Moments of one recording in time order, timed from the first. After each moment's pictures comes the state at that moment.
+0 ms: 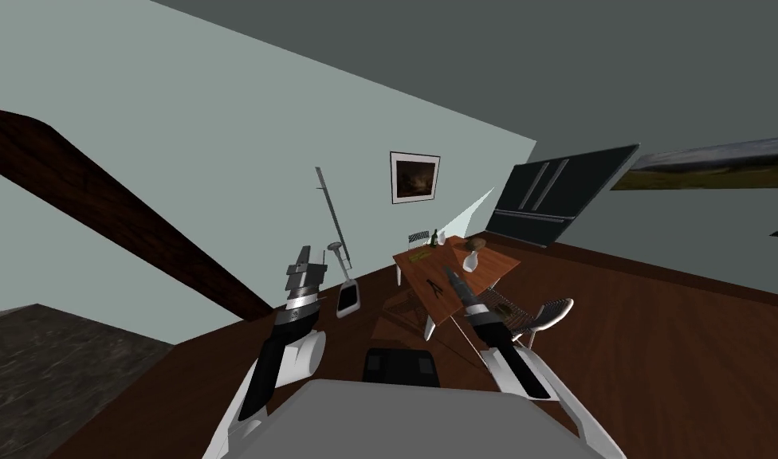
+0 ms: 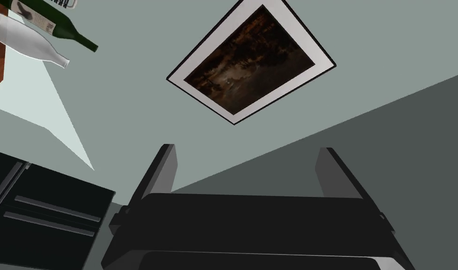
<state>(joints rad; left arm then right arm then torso) 0.53 -0.01 0.07 -2.37 0.04 -0.38 0.10 0.48 -0.26 0.03 -1.99 0.25 -0.26 0.22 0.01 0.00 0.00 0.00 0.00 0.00</state>
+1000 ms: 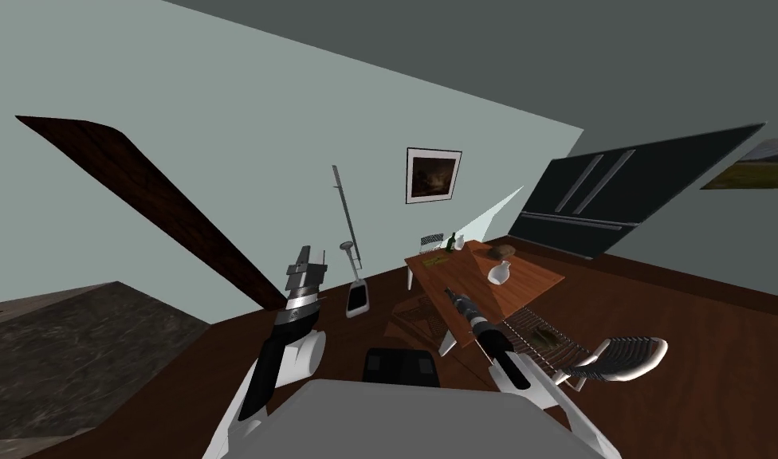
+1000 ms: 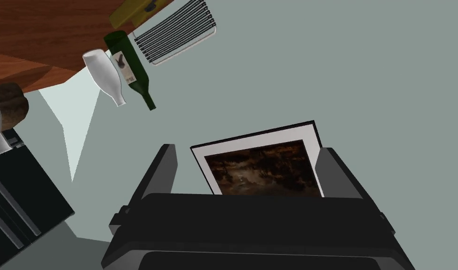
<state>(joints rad) 0.53 -0.01 0.07 -2.37 0.04 -0.38 0.10 0.43 -0.34 0.04 -1.71 0.45 -0.05 0.37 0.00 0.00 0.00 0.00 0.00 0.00</state>
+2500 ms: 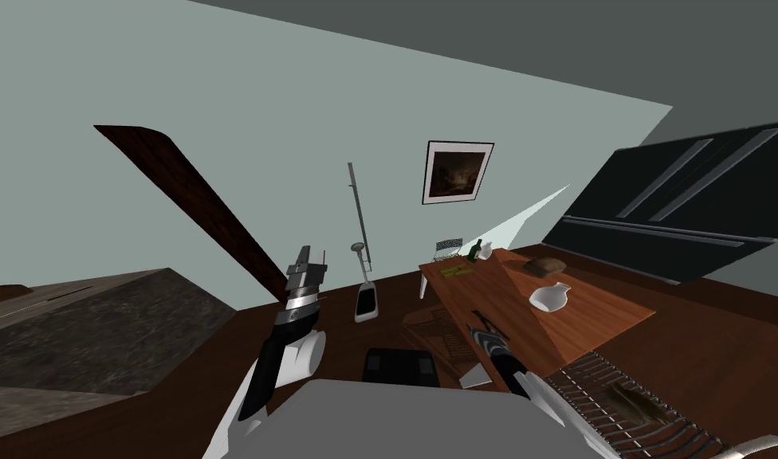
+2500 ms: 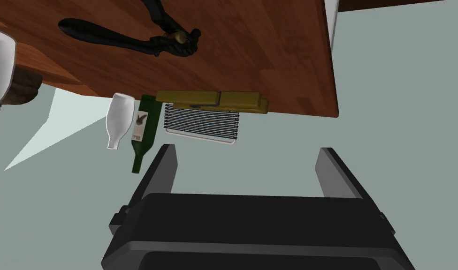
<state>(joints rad) 0.53 -0.01 0.07 -2.37 0.04 -0.38 0.10 0.37 -0.40 0.05 -1.30 0.68 0.15 0.55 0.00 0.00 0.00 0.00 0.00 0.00</state>
